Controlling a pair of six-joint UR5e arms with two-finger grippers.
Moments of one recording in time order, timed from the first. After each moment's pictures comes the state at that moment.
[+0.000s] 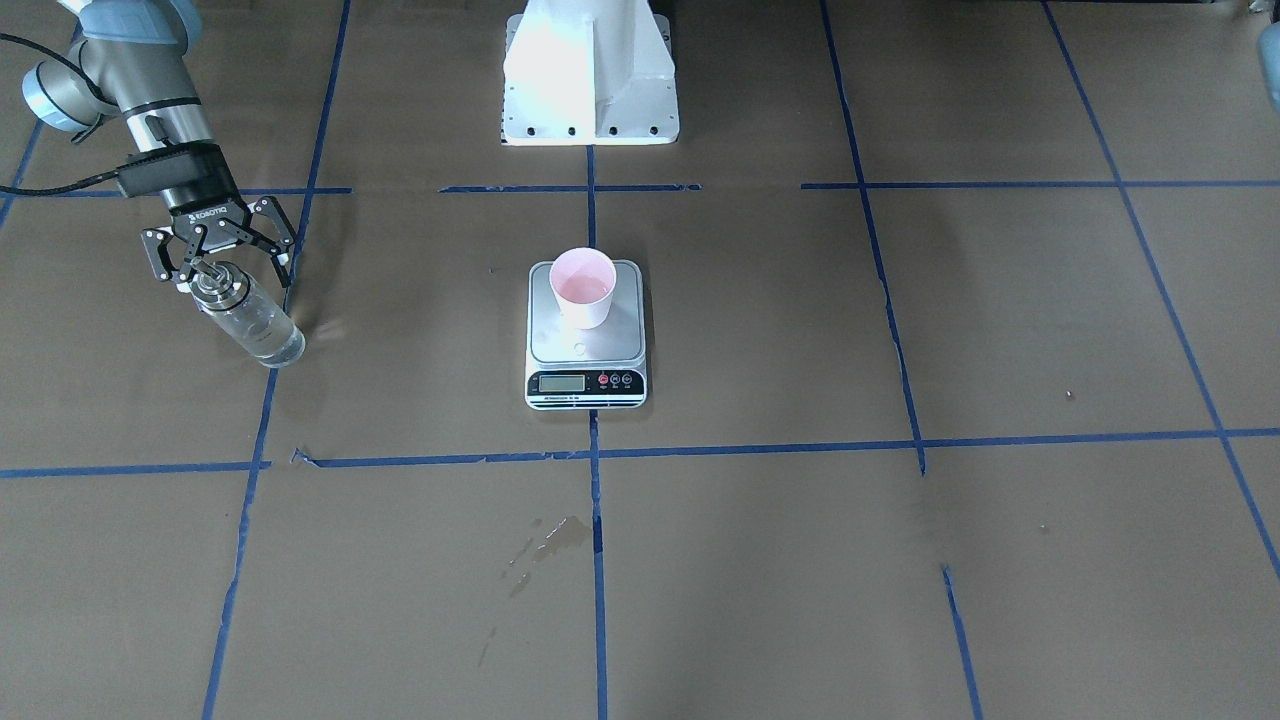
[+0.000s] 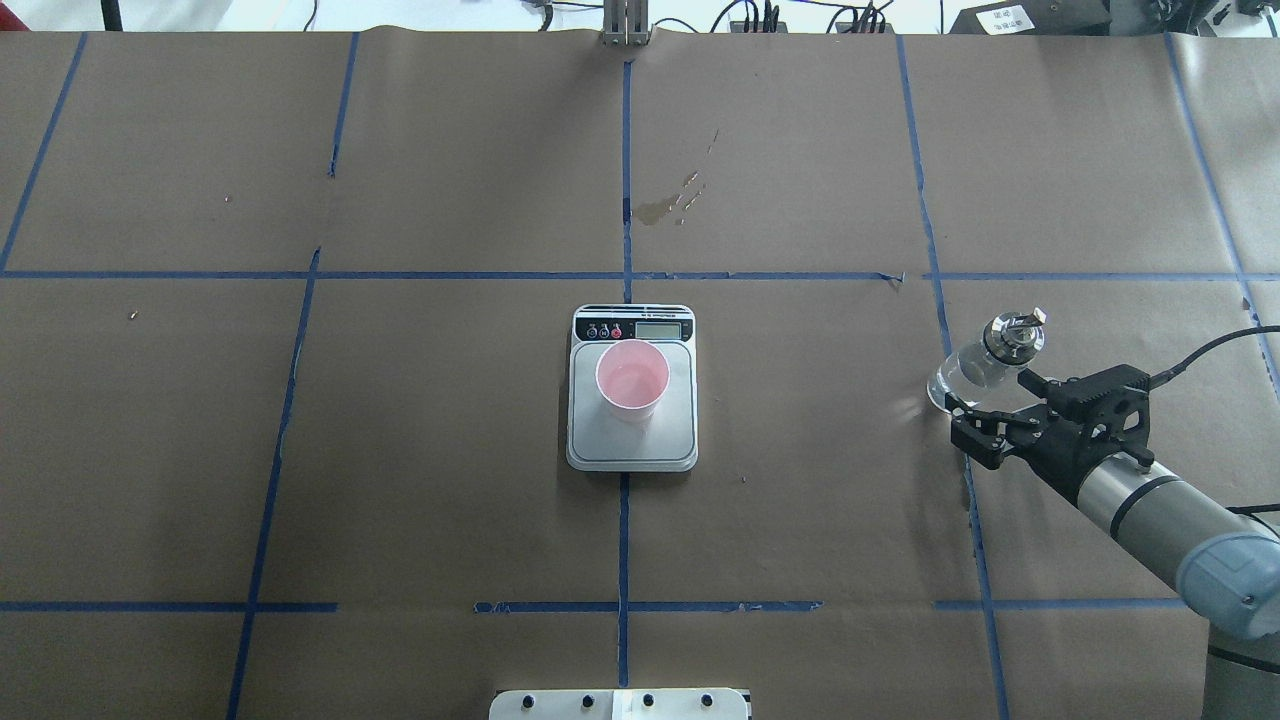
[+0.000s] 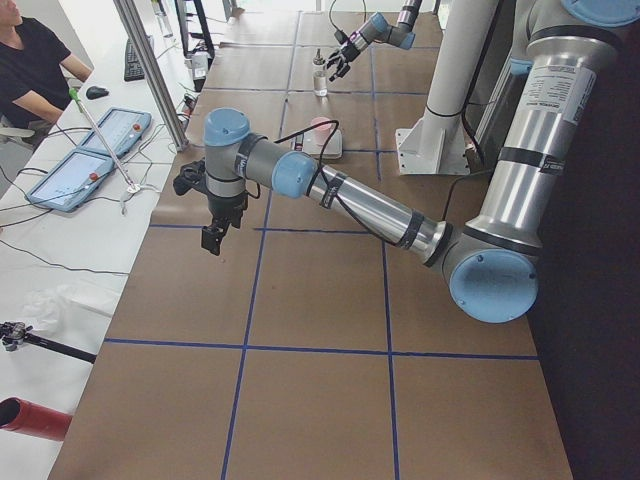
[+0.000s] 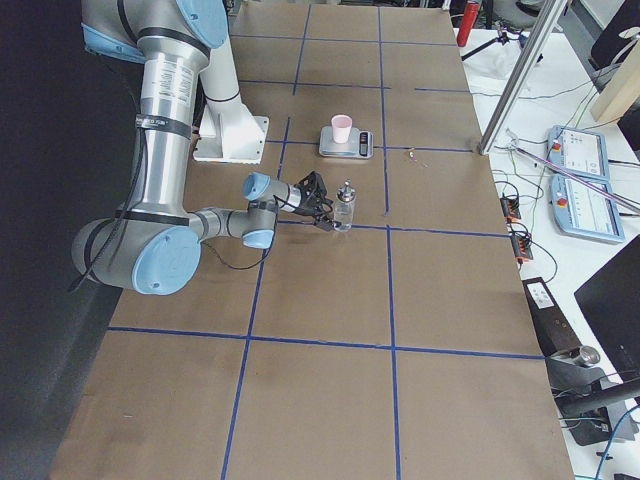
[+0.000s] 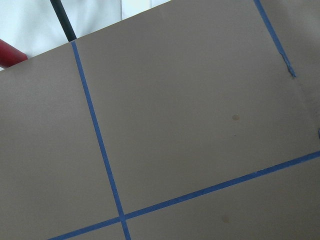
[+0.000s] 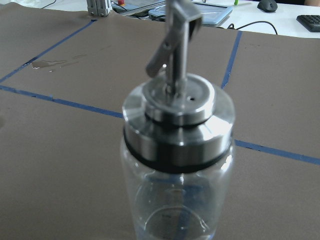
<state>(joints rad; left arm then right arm) -1.44 -1.82 -1.77 -1.51 -2.22 -0.01 0.32 -1.82 1.83 -0.38 1.07 0.96</state>
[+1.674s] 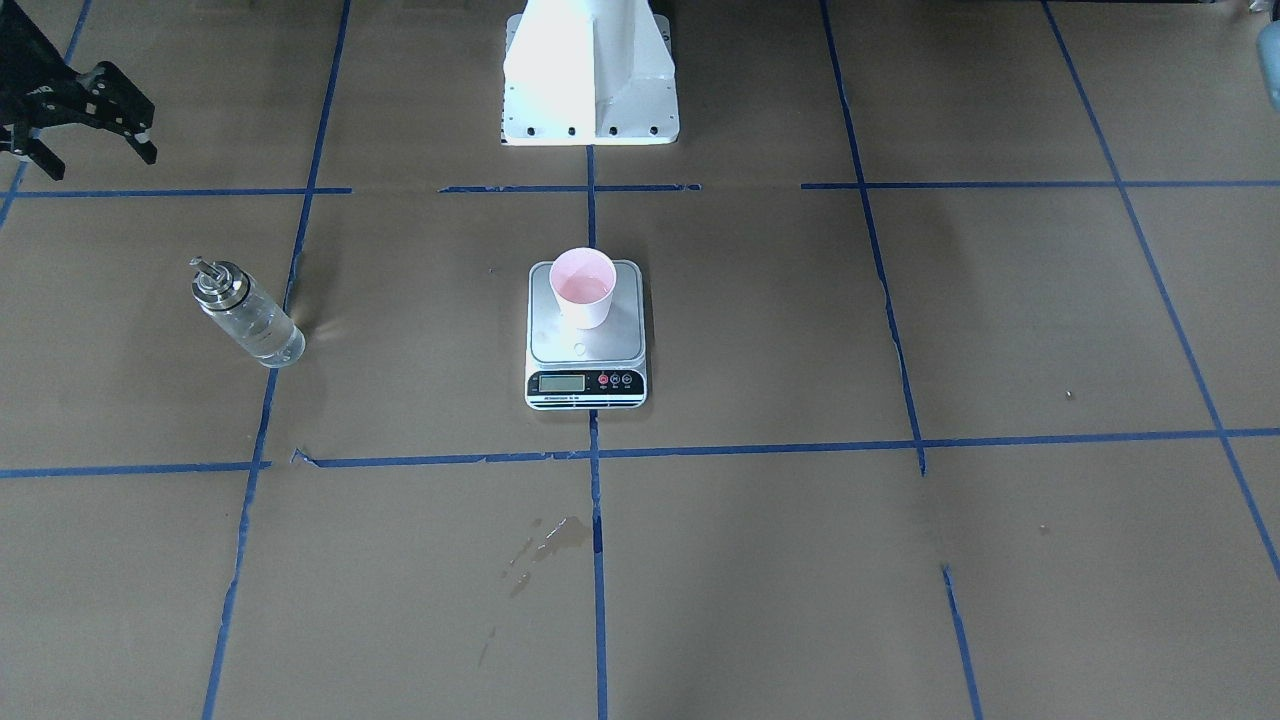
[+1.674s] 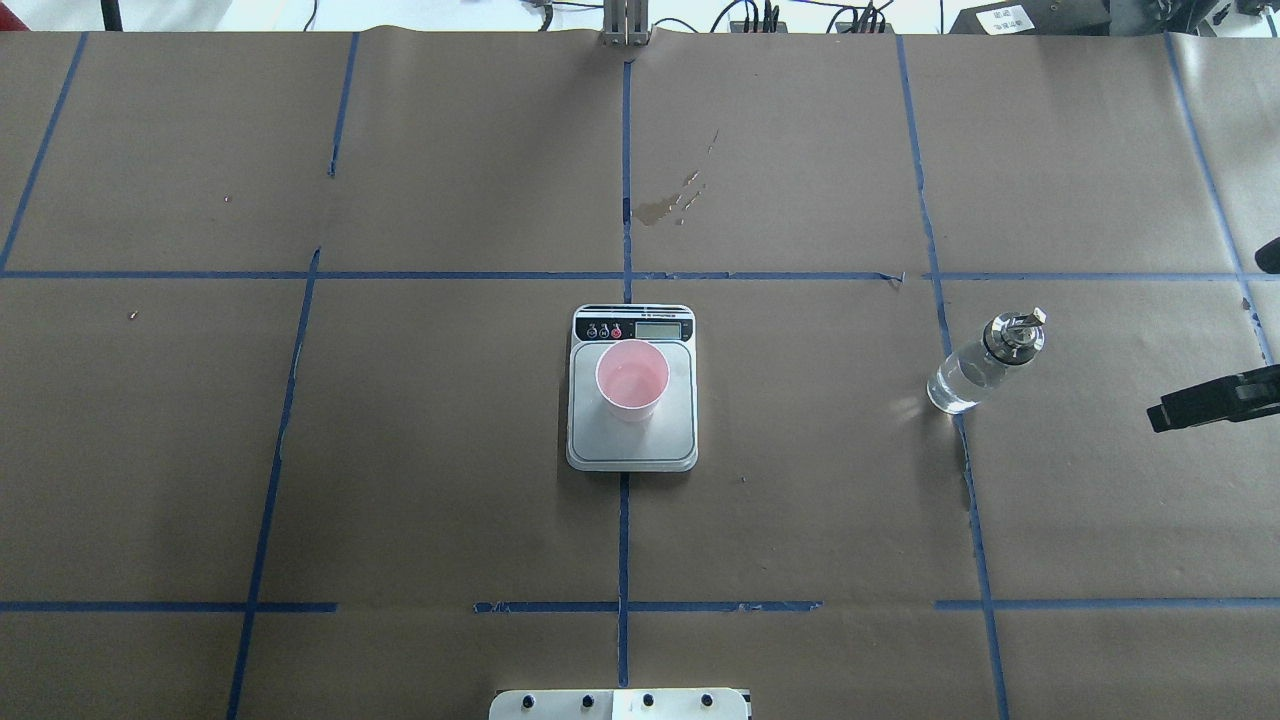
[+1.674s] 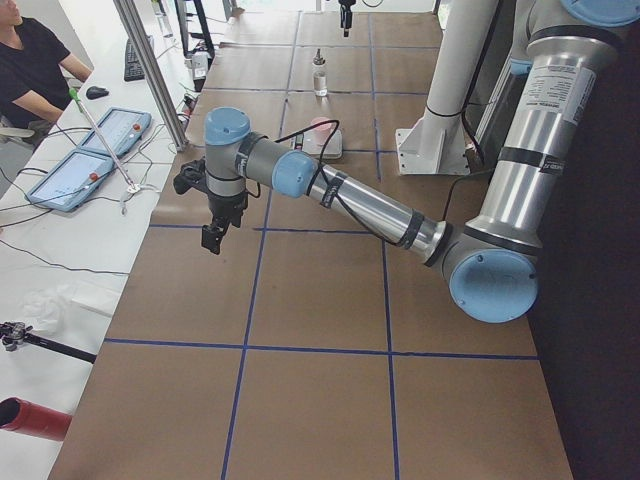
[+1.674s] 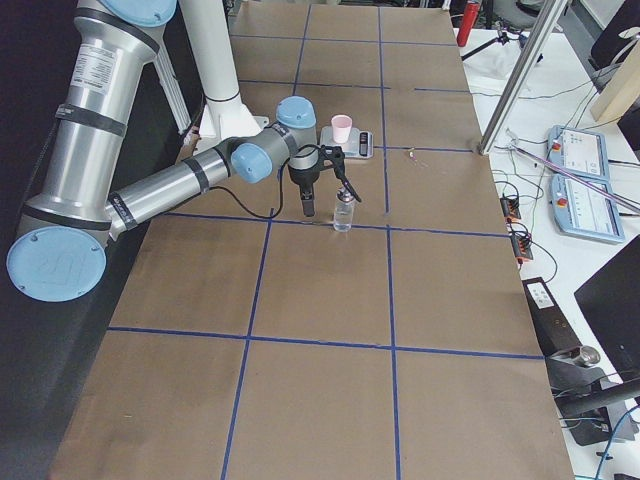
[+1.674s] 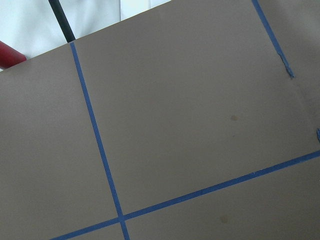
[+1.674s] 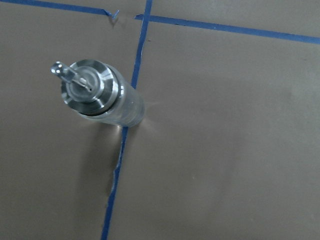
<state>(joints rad) -1.44 -1.82 -1.78 -1.51 -2.22 -0.01 1.00 -1.85 2.31 -1.46 2.20 0.60</state>
